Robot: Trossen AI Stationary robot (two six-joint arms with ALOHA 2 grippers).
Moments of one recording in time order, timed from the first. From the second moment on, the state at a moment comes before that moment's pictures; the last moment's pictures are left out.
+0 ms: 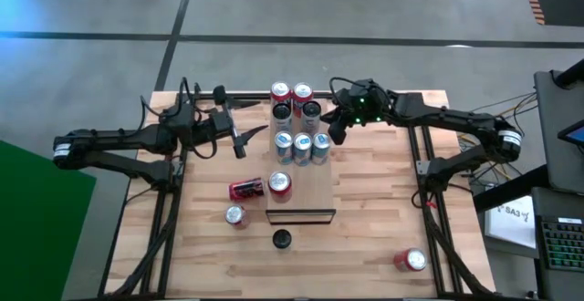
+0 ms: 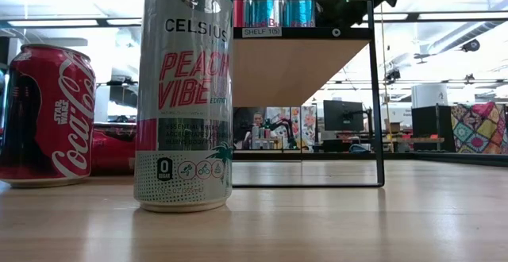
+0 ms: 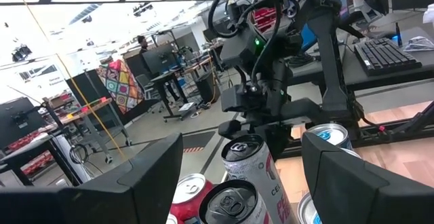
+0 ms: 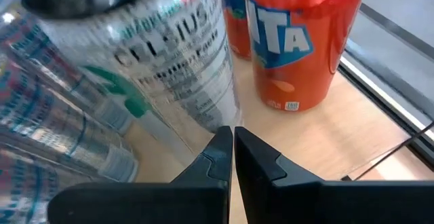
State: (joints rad) left arm 0.11 0.97 0.84 0.22 -0.22 0.41; right arm -0.41 1.35 1.09 -0.30 -0.16 0.17
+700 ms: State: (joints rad) left arm 0.11 0.97 0.84 0.22 -0.22 0.41; right arm -0.41 1.35 1.12 -0.30 -0.16 0.14
